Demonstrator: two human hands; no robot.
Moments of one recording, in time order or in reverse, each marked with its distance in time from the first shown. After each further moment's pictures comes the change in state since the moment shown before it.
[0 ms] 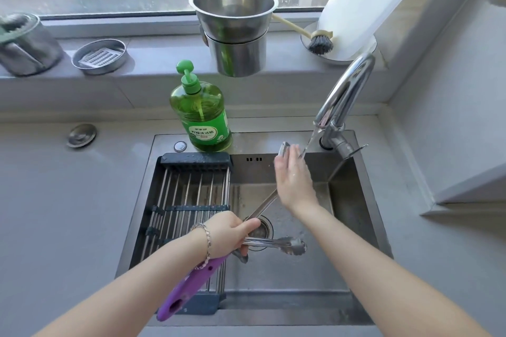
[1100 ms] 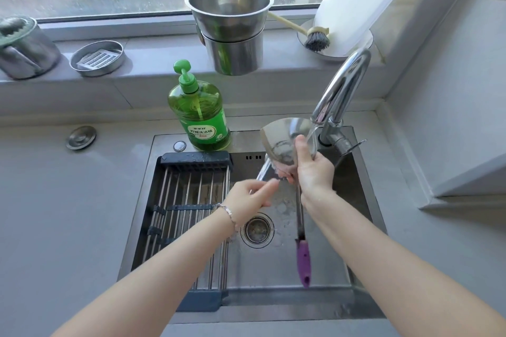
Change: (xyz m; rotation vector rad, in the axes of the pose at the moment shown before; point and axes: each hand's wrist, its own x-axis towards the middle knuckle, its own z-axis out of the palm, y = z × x) left_hand 0.020 0.041 0.001 -0.408 0.261 0.201; right_hand -0.010 -0.029 -0.037 0.823 0.218 0.412
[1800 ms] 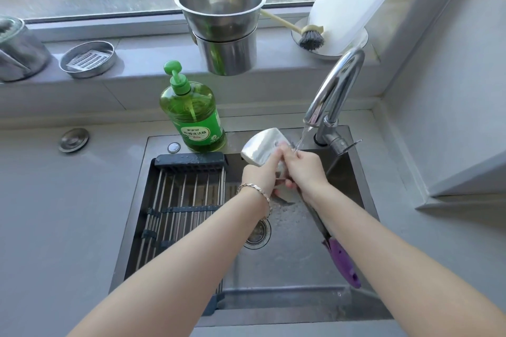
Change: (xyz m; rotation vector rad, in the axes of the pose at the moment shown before) left_hand 0.027 0.055 0.029 -0.433 0.301 -0.387; right_hand 0.025 0.000 -0.006 -0.307 -0.208 -0.030
